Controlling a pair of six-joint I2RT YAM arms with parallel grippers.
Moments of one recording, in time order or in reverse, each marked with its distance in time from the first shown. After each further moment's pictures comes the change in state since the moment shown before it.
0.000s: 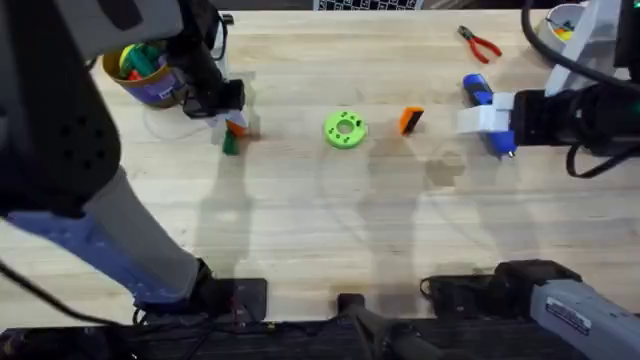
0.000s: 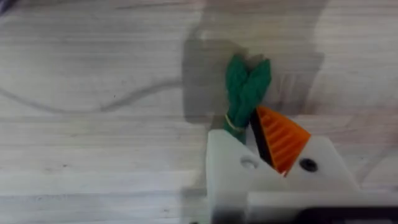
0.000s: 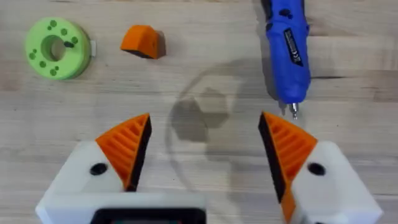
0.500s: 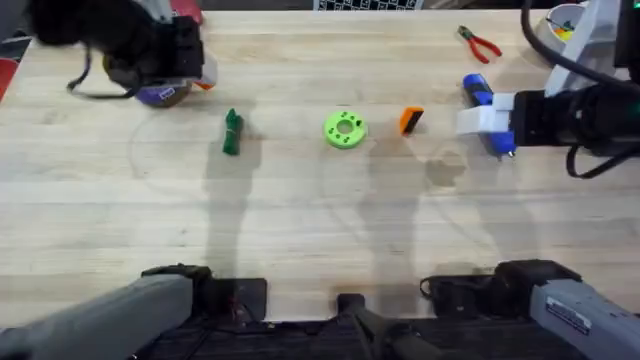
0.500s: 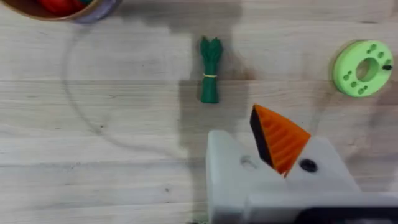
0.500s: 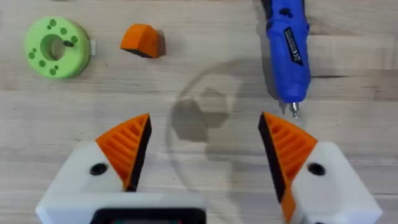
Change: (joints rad) left arm 0.000 -0.568 -0.019 -0.074 0.000 0.000; right arm 0.000 0.000 0.000 -0.003 0.000 0.000
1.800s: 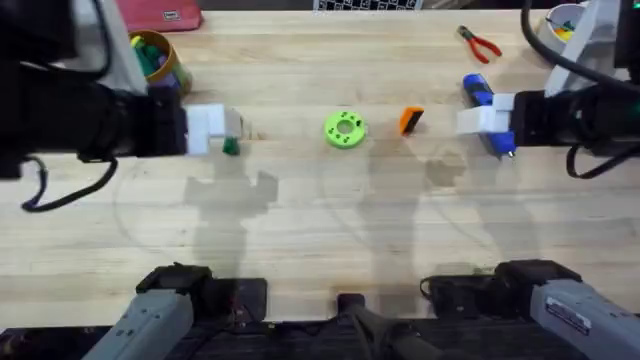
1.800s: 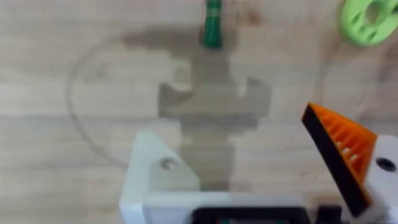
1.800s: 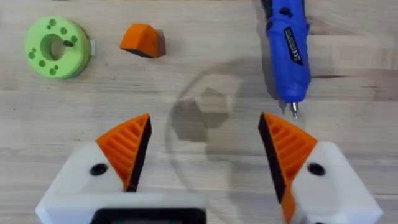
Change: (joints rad) left arm 0.000 -0.385 -0.218 -0.095 -0.008 -0.007; right arm 0.000 0.000 0.000 -0.002 0.000 0.000
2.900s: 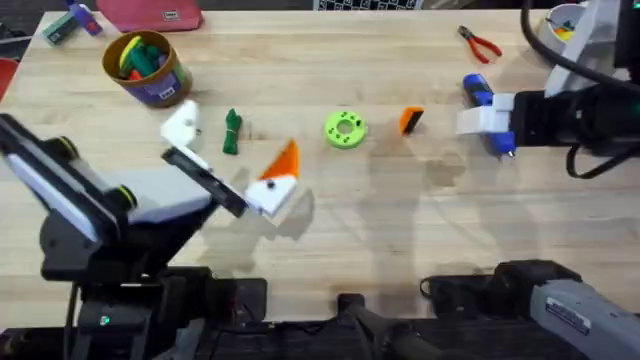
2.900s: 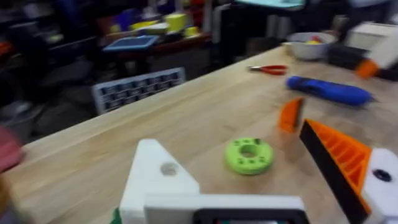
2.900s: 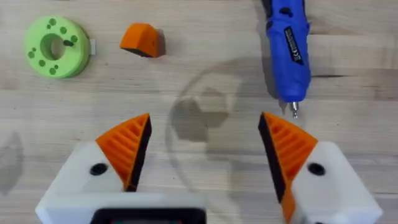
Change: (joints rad) left arm 0.000 -0.898 -1.007 1.194 0.581 0.172; right arm 0.000 0.000 0.000 0.000 0.000 0.000
